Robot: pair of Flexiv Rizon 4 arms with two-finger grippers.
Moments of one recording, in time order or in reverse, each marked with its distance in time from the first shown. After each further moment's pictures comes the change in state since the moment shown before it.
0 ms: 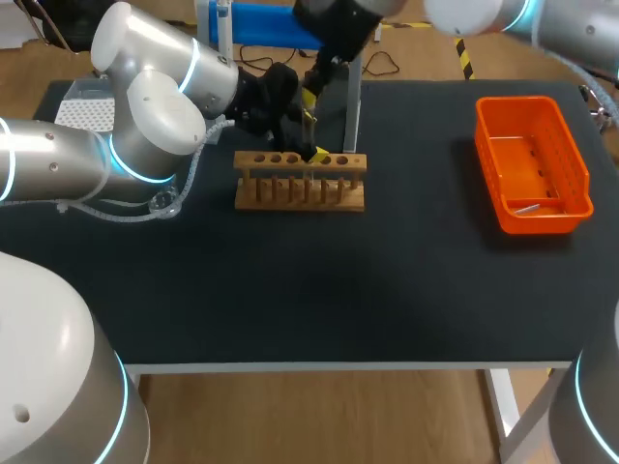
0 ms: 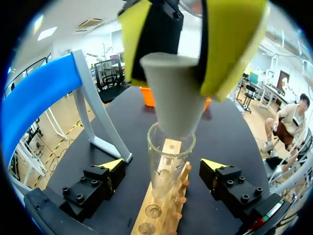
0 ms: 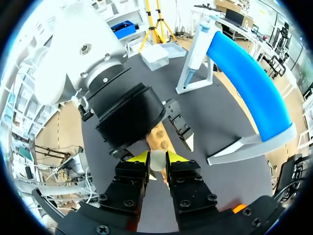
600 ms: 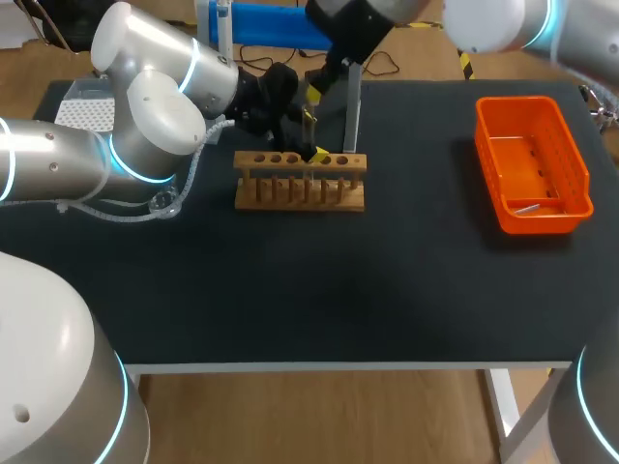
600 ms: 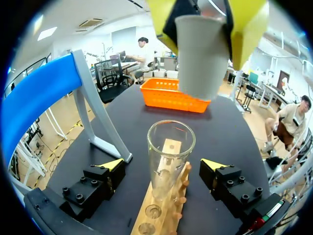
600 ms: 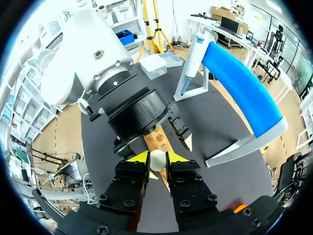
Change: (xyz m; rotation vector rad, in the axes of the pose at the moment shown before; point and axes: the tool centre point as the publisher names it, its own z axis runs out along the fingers) left arm 0.000 0.000 0.000 0.000 0.000 0.000; right arm 0.005 -0.003 -0.013 -0.090 -0.028 0.000
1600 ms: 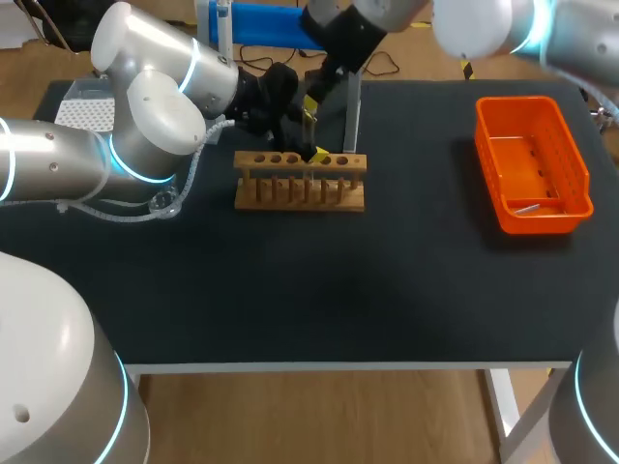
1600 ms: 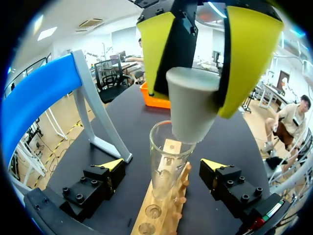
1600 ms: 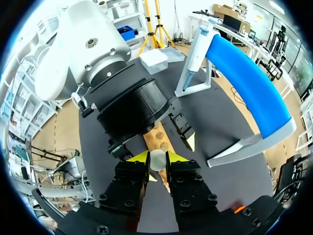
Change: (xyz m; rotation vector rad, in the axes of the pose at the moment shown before) left arm 0.000 0.000 0.000 0.000 0.000 0.000; right arm -0.002 -0.005 0.019 0.041 0.005 -0.011
